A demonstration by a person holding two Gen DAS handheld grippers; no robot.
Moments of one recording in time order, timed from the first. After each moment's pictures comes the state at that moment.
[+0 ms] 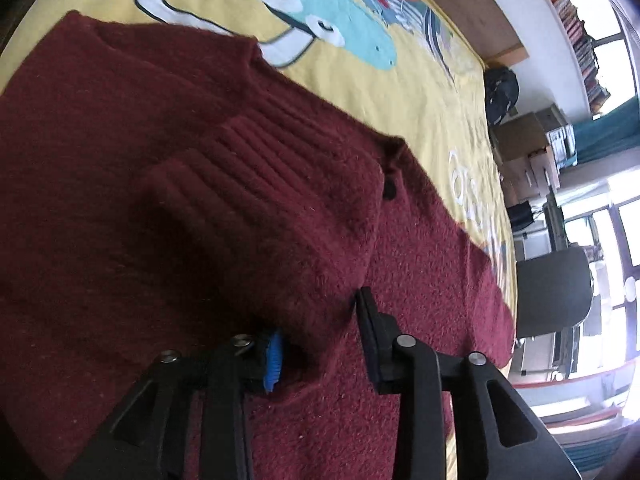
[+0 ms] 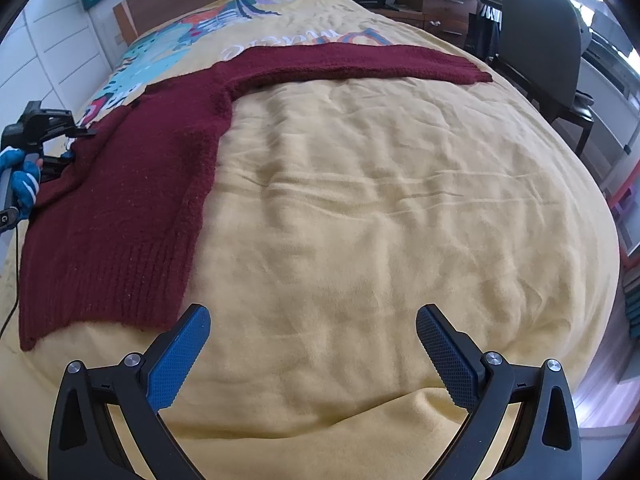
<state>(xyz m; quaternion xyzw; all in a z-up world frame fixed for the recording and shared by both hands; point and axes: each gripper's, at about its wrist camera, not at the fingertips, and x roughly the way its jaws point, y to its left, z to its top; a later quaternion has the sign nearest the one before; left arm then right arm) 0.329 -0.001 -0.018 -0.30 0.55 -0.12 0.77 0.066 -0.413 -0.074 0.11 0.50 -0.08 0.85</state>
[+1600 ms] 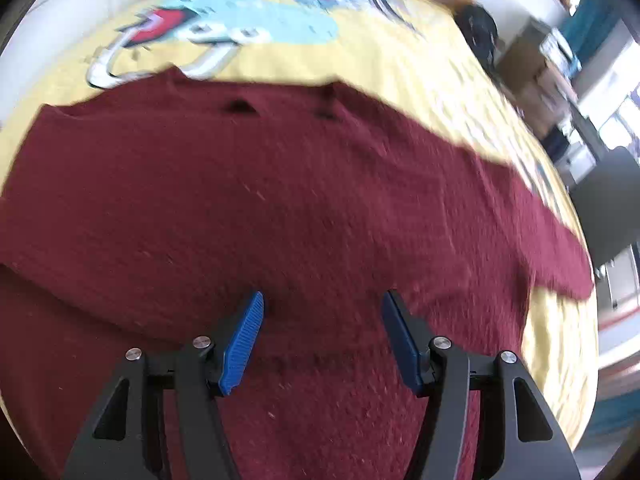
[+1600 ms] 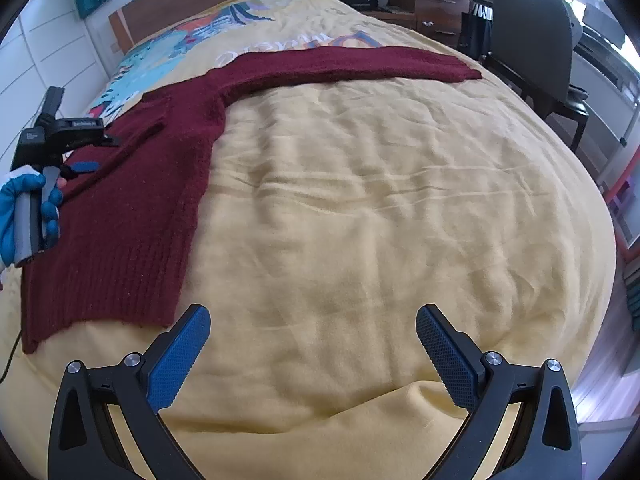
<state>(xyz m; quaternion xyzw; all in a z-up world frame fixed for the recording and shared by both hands) 0.285 -0.053 -0.013 -0.10 0.52 -0.09 0.84 0.052 -0.419 -0.070 0.12 0.49 -0.09 0.86</state>
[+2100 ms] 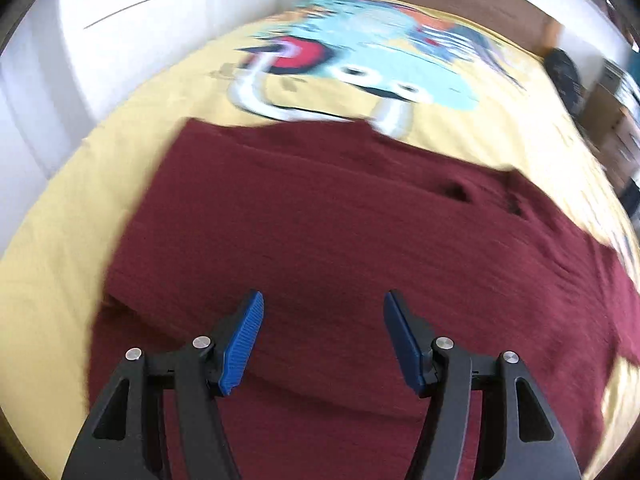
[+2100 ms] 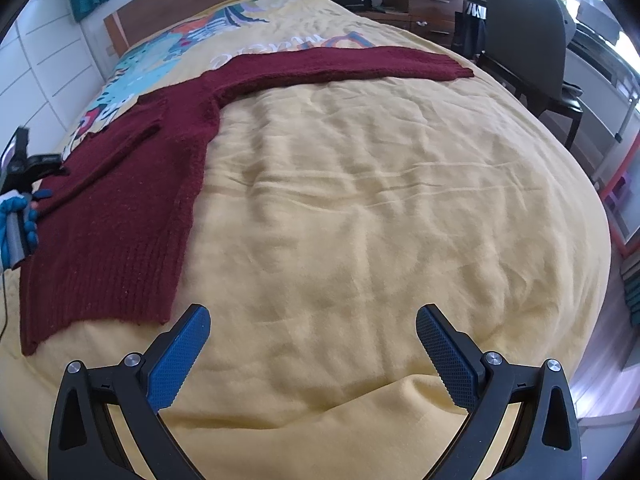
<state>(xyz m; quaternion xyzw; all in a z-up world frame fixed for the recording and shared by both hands) 0.316 0.037 -0.011 -0.08 0.48 0.08 0.87 0.048 -0.420 -0.068 0.13 0.49 -0.10 0.86</state>
